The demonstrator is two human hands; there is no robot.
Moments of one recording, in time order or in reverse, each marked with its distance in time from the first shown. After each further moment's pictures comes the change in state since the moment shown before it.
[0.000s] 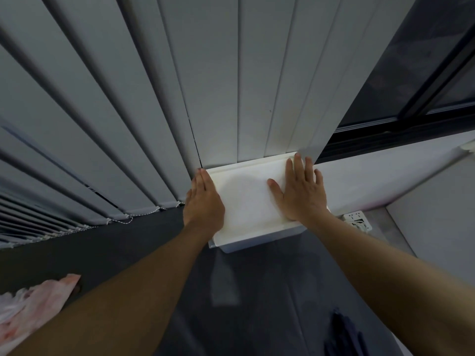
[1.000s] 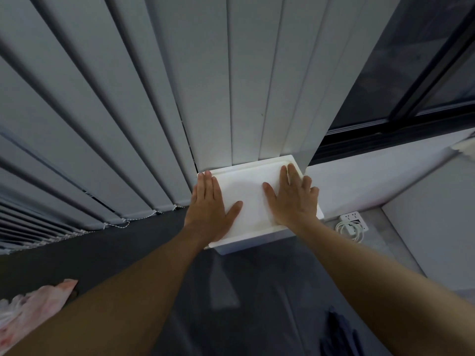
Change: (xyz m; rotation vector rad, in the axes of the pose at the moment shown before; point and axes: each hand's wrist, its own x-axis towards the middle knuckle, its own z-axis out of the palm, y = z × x) left_hand -0.005 0.002 0.004 0.247 -0.039 0.232; right_hand -0.016 -0.016 -0.007 0.030 0.010 0.143
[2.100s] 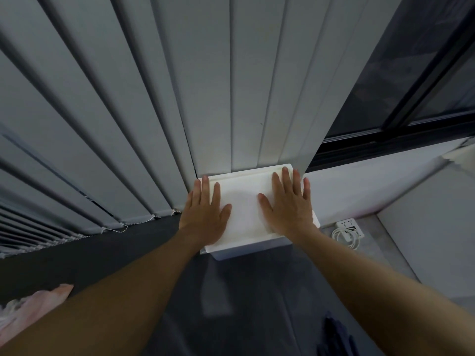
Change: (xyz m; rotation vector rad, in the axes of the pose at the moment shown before) left_hand 0.001 -0.008 -0.007 0.059 -0.064 0.038; right_hand -0.008 0.001 -0.002 -0.002 0.018 -0.162
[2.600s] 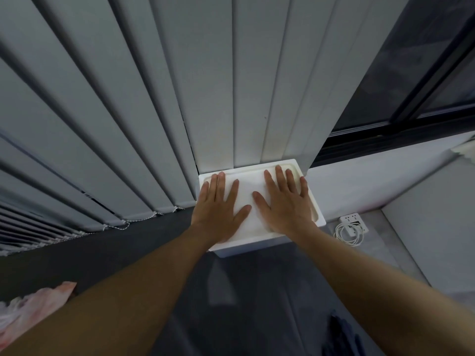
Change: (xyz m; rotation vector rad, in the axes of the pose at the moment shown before) left_hand 0.006 0.016 0.001 0.133 0.038 0.136; right_hand 0.004 -0.010 0.010 0.017 0.040 -0.058
